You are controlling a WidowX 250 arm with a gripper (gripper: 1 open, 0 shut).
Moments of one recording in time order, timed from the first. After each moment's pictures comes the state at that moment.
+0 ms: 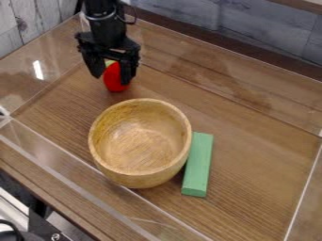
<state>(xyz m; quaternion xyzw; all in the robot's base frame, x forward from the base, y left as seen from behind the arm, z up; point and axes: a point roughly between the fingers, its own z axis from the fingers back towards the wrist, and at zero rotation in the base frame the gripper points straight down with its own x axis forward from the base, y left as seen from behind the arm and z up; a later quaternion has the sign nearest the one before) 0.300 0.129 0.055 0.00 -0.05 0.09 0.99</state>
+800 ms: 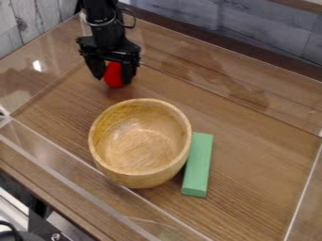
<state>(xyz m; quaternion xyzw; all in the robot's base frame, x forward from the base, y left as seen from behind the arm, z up) 0.313 0.141 0.041 0.00 -0.07 0.12 0.99</state>
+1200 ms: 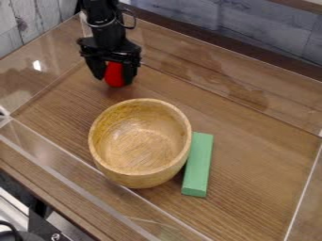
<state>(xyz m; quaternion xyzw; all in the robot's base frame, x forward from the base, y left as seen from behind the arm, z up) 0.314 0.141 0.040 0.00 -0.08 0.13 0.99</state>
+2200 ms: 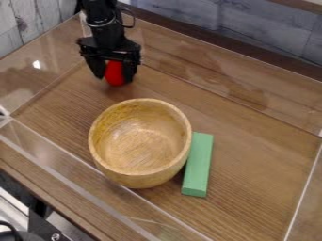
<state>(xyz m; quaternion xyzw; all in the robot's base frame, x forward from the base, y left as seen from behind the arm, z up) 0.318 0.144 0.040 -0.01 -0.09 0.14 0.99</state>
